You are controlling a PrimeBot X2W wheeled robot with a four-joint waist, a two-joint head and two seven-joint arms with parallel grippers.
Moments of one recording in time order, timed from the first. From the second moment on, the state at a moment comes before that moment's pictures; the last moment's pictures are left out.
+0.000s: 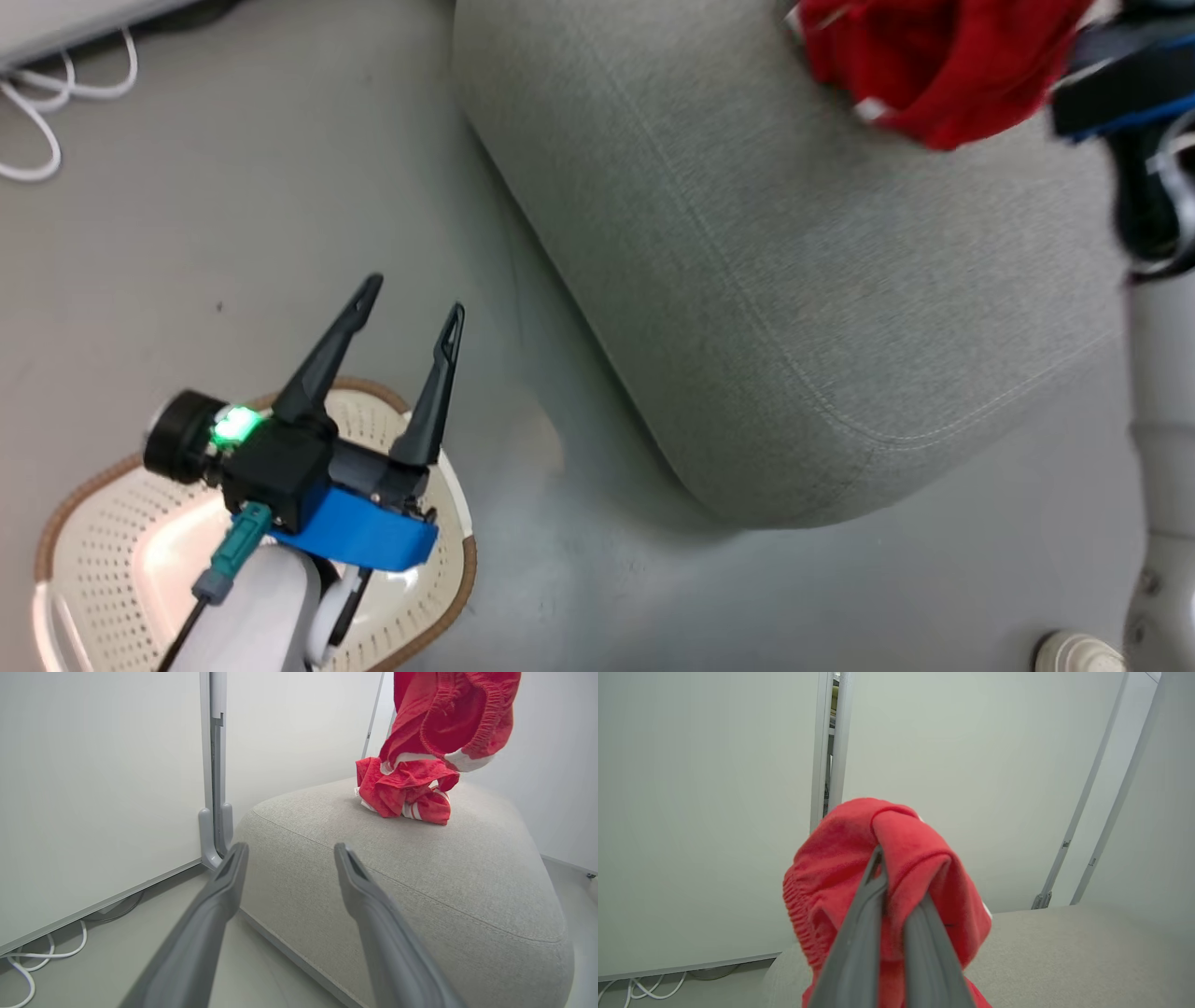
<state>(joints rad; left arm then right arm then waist) -0.25 0.25 -0.33 0.11 -0.18 -0.13 -0.26 -0.90 -0.17 -0.02 0.39 0.21 0.13 -0.12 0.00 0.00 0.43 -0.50</state>
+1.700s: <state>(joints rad) -0.46 0.31 -0.39 -0.01 -0.16 -0.11 -0.23 -1.20 -0.29 -0.39 1.01 0.05 0.13 -0.26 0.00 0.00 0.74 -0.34</state>
